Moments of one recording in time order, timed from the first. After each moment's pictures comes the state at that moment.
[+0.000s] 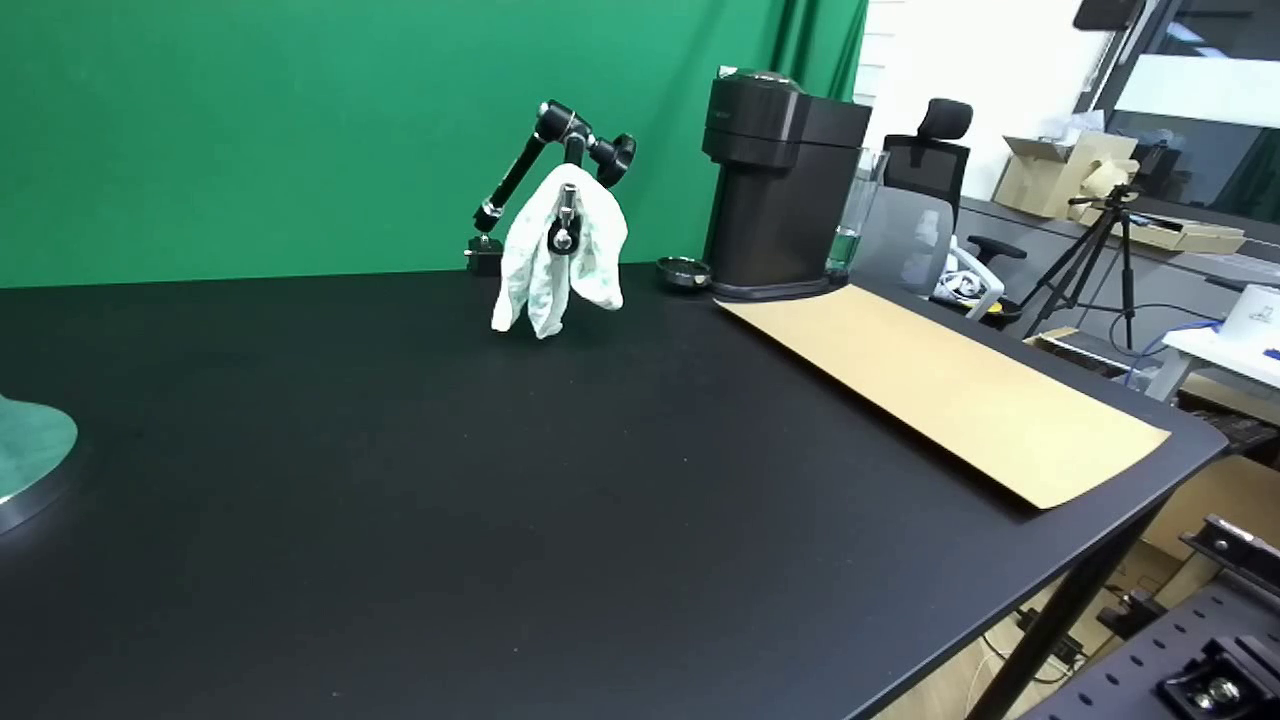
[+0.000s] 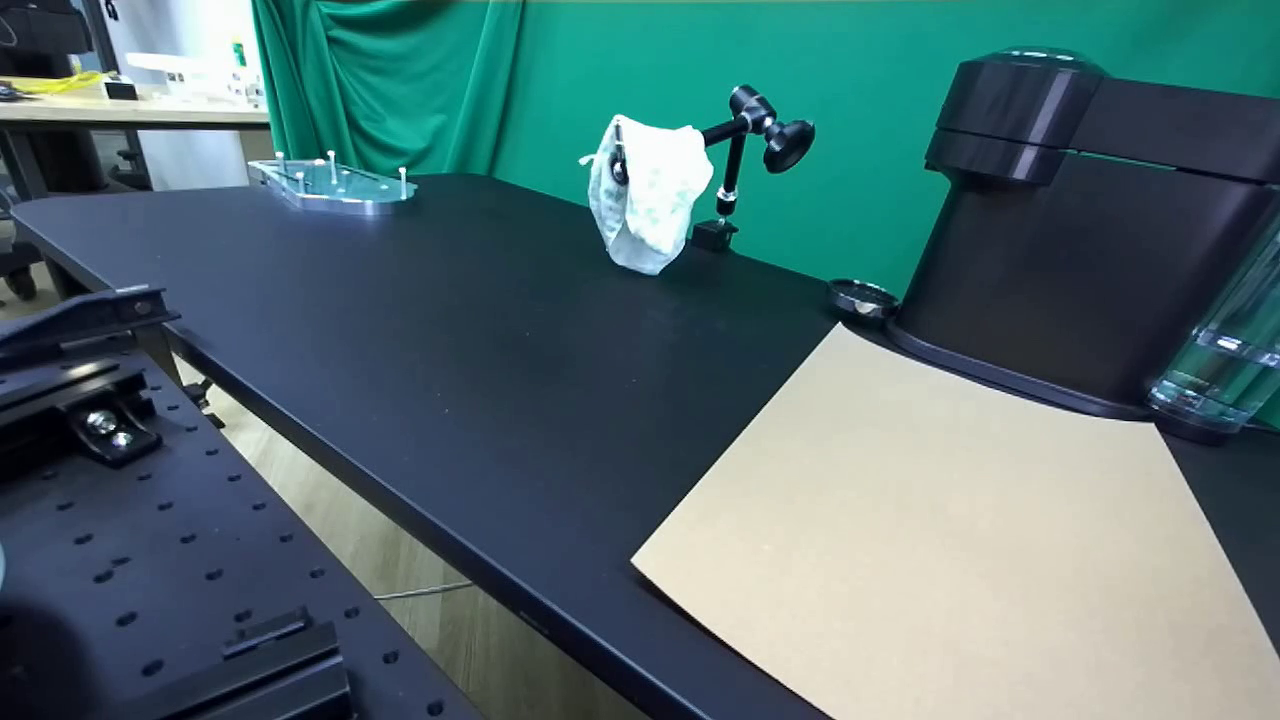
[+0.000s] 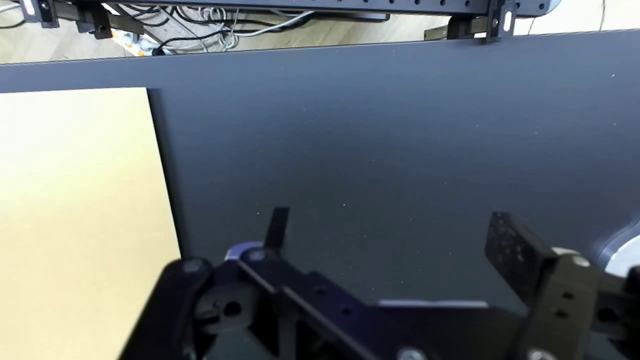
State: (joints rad) arm 0.06 -0.91 0.05 -2.78 0.10 1.90 0.03
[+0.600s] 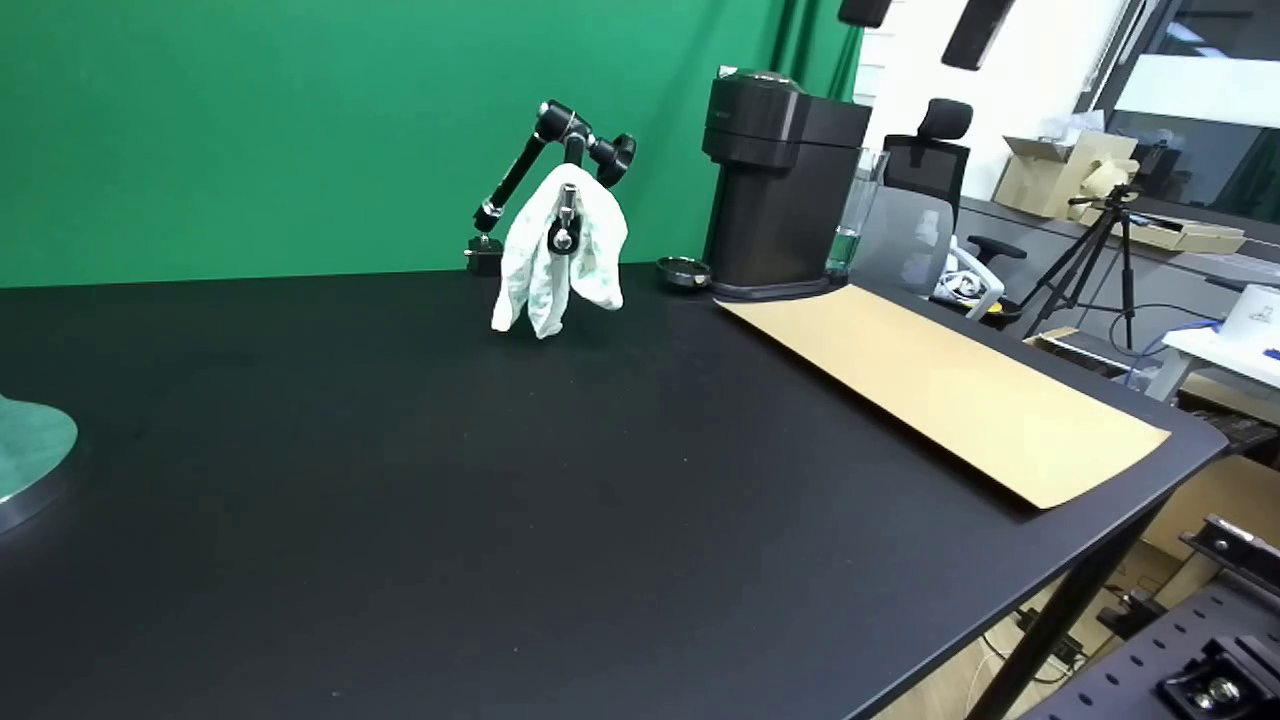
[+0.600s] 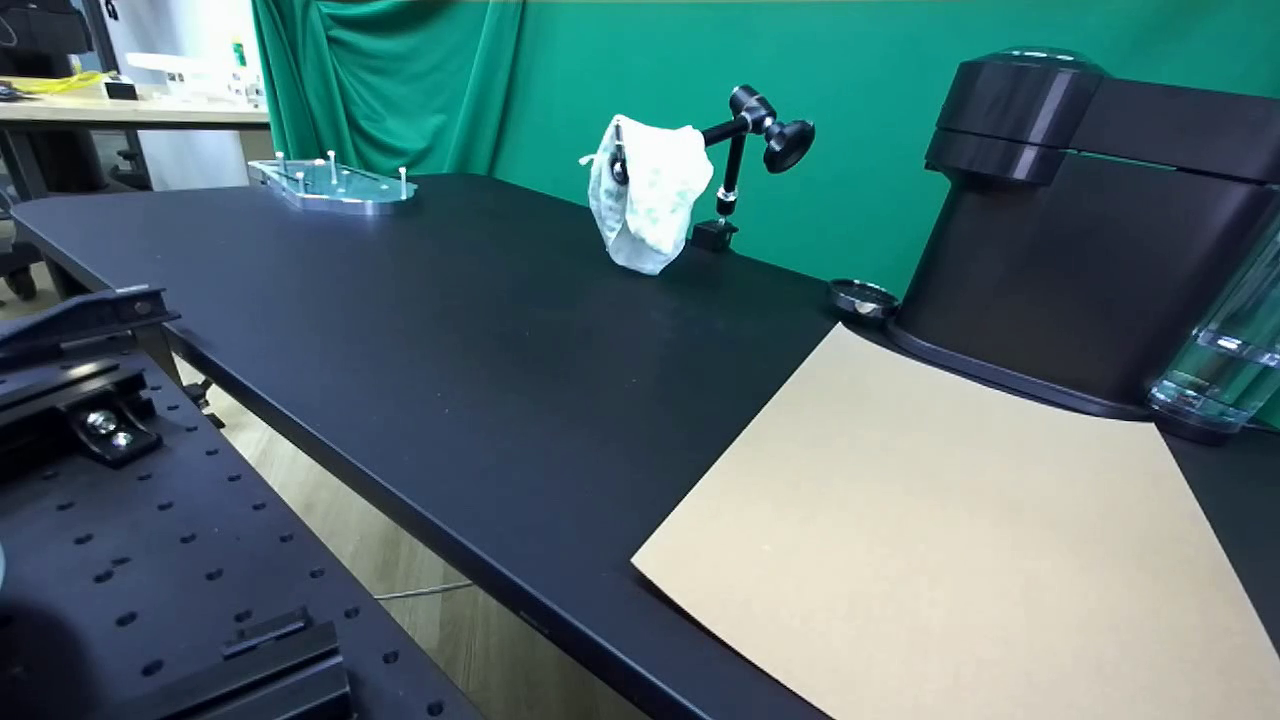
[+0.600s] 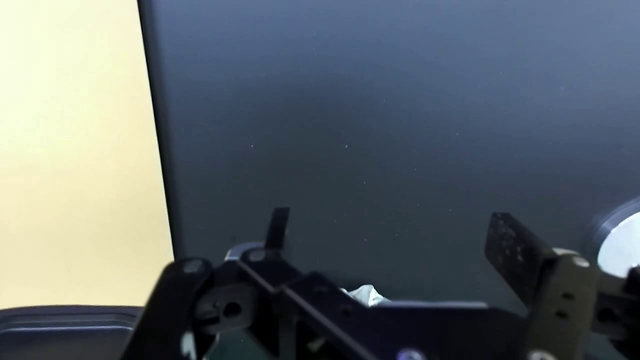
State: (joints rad) arm 0.06 -0.75 0.03 -2.77 0.09 2.15 -0.10
